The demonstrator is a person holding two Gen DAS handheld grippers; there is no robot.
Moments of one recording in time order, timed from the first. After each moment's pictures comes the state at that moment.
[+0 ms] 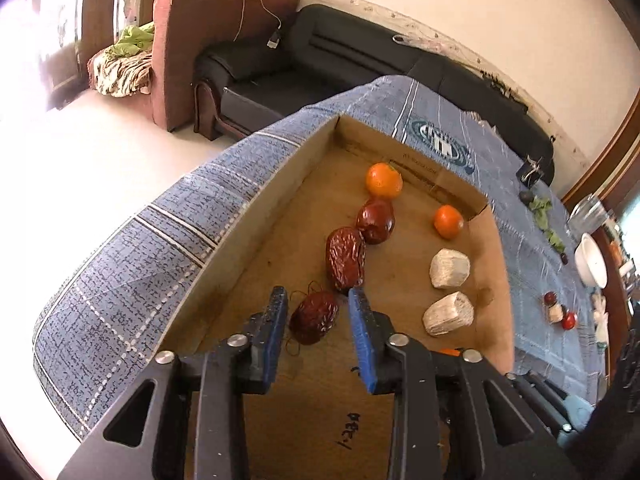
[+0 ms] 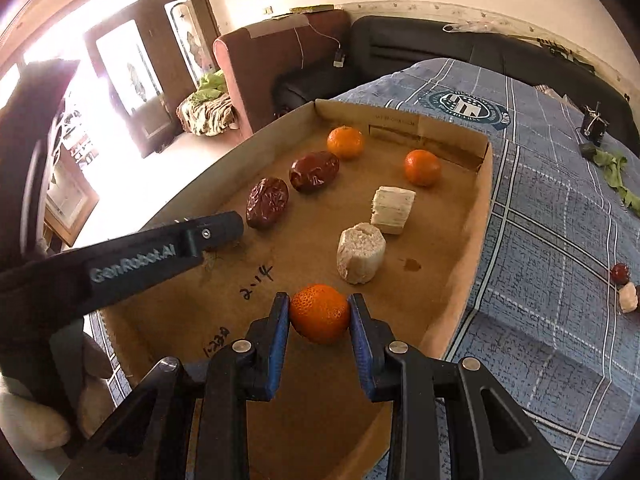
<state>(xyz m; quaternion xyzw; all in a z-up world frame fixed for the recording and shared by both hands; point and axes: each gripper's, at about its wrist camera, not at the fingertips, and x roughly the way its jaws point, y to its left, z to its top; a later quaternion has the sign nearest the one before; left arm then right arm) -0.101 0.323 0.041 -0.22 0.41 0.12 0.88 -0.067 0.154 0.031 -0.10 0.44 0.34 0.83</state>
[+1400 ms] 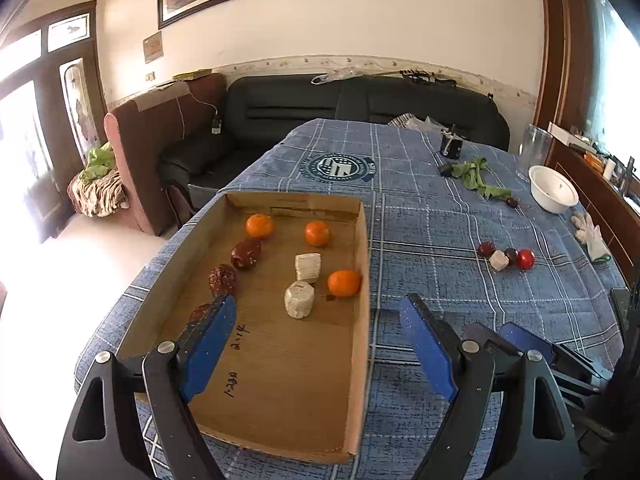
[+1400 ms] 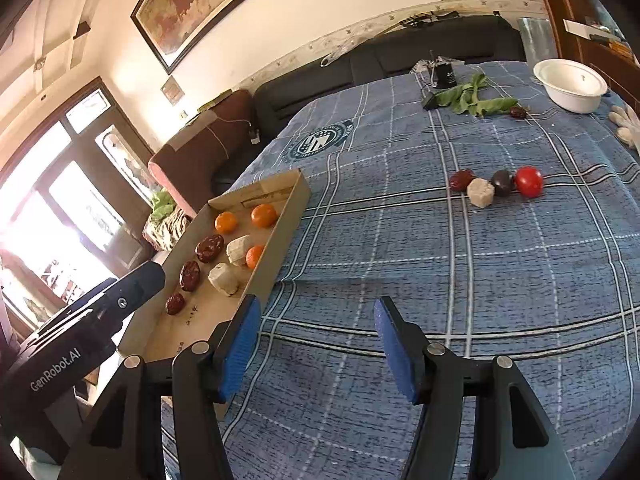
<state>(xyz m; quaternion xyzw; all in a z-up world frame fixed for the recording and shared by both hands) -0.137 0.167 0.108 -0.02 0.34 0.09 0.94 -0.090 -0.026 0.069 0.12 0.39 0.23 0.88</state>
